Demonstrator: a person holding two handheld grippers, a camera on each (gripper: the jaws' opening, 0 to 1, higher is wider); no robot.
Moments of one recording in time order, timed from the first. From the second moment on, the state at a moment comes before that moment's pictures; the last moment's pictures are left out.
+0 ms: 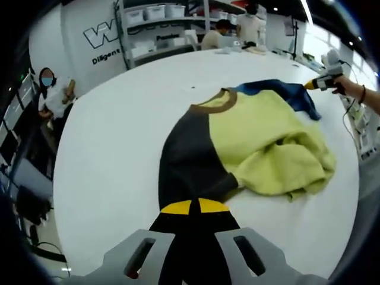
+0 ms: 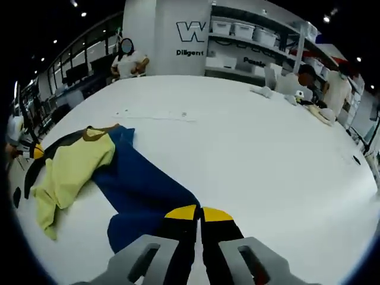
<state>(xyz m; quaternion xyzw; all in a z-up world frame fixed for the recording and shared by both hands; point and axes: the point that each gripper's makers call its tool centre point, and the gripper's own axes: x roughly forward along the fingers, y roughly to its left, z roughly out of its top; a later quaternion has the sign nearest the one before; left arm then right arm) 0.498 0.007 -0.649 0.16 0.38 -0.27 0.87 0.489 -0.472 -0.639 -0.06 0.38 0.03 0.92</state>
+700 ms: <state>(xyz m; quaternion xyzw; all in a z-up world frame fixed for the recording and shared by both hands) 0.495 0.016 -0.654 0.17 0.38 -0.22 0.88 0.496 -0.485 -0.667 -0.14 0.41 0.01 0.90</state>
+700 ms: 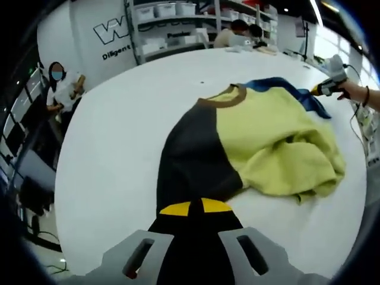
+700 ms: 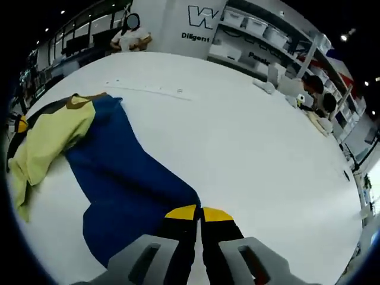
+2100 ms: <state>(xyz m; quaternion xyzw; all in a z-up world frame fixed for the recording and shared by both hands) 0.379 0.053 -0.653 0.18 0.39 -0.17 0.89 0.425 -0.416 -0.654 0.00 0.36 0.04 0.93</state>
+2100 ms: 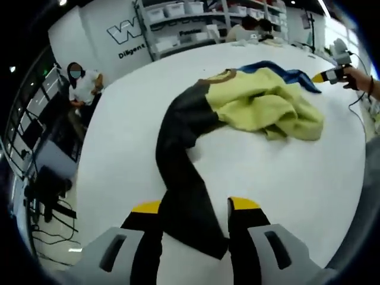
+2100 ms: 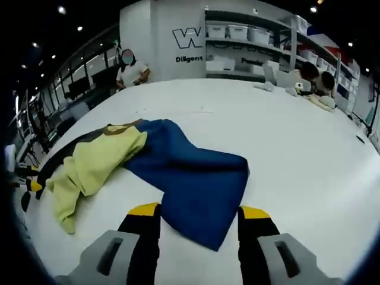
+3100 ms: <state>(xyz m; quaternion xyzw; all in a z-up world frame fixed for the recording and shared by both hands) 0.362 0.036 -0.628 0.15 0.40 -0.22 0.88 0.422 -0.429 -0.651 0.01 0.35 0.03 0.94</state>
